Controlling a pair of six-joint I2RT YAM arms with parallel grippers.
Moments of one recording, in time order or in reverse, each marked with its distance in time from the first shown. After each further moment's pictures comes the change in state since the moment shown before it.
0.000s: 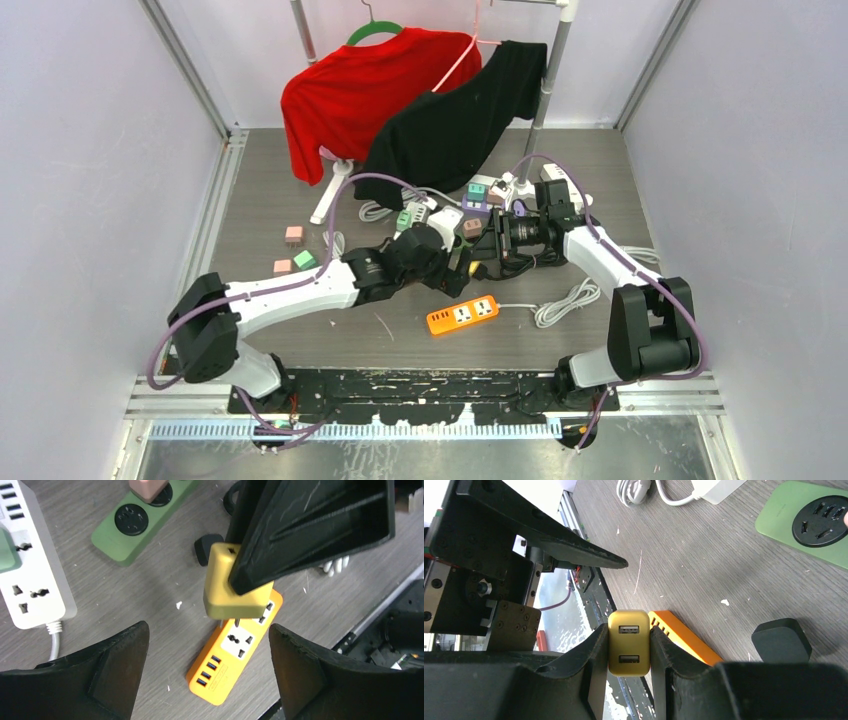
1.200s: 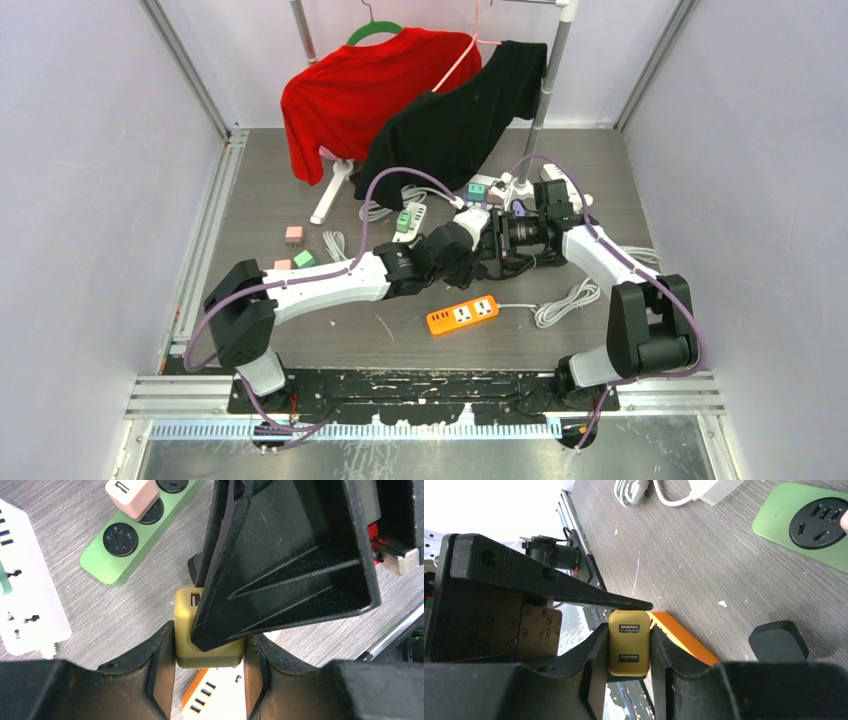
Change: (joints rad) left arm -0.034 0.208 0.221 -0.091 -0.096 0.026; right arm 0.000 0.013 0.000 0.013 0.004 0.001
